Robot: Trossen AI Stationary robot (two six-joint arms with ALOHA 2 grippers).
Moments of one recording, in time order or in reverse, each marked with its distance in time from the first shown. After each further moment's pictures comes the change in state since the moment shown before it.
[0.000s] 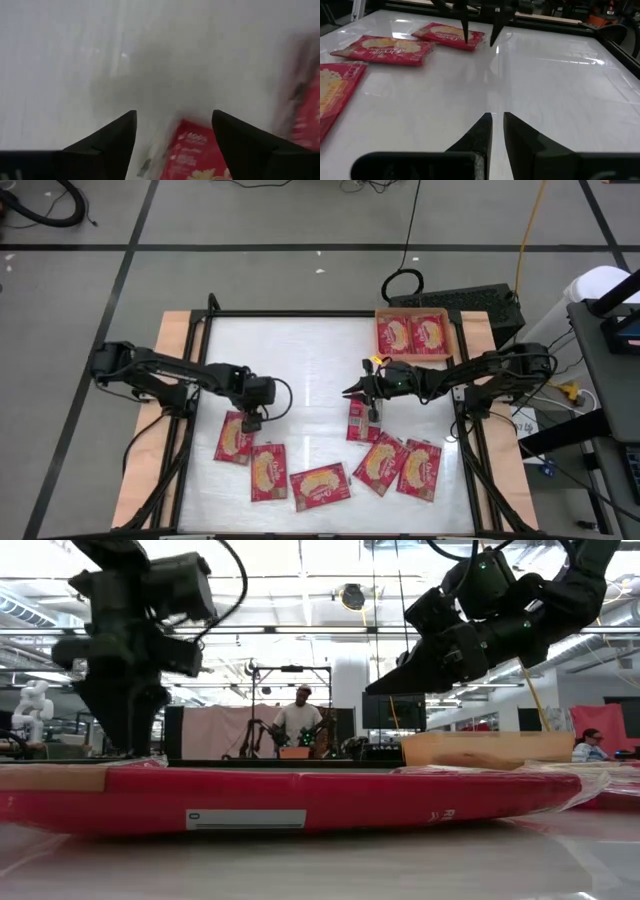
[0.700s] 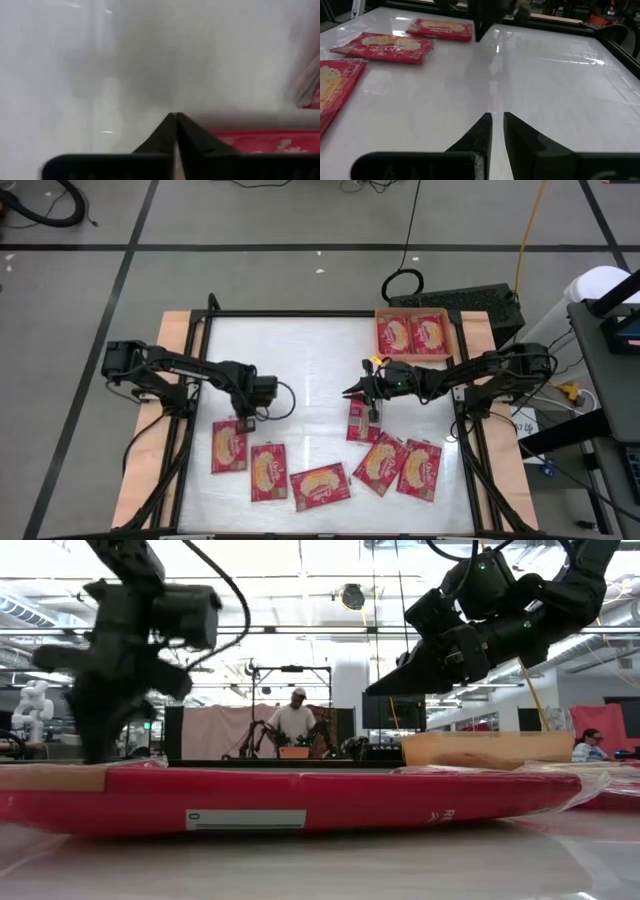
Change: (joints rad) left arm 0.053 0.104 0.044 -0.166 0.088 0.063; right arm 0.000 0.000 0.000 -0.007 -0.001 -0.011
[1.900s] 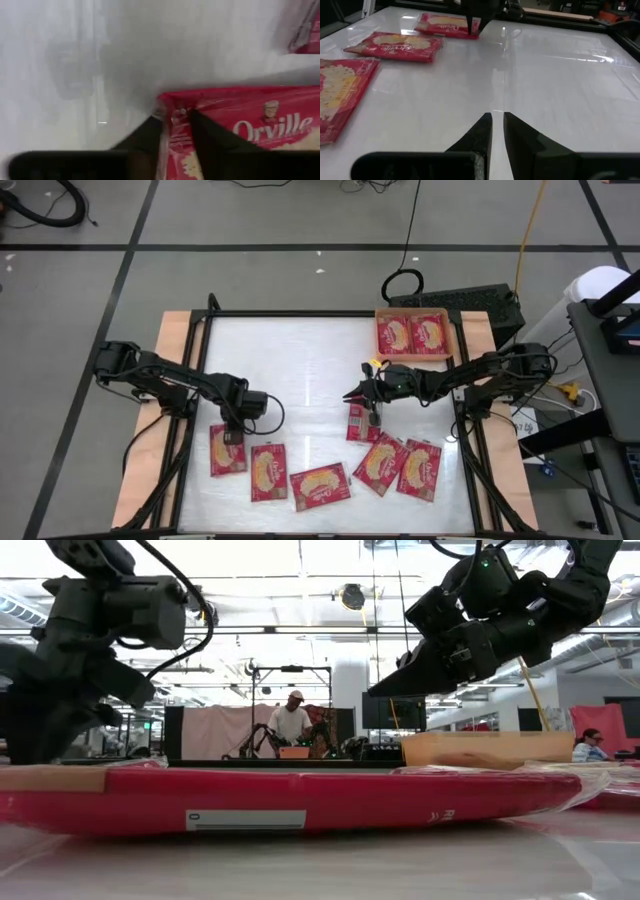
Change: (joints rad) left arm -0.155 -0.066 -0.119 0.018 0.053 -0.101; right arm 0.030 0.000 0.000 -0.012 -0.003 0.022
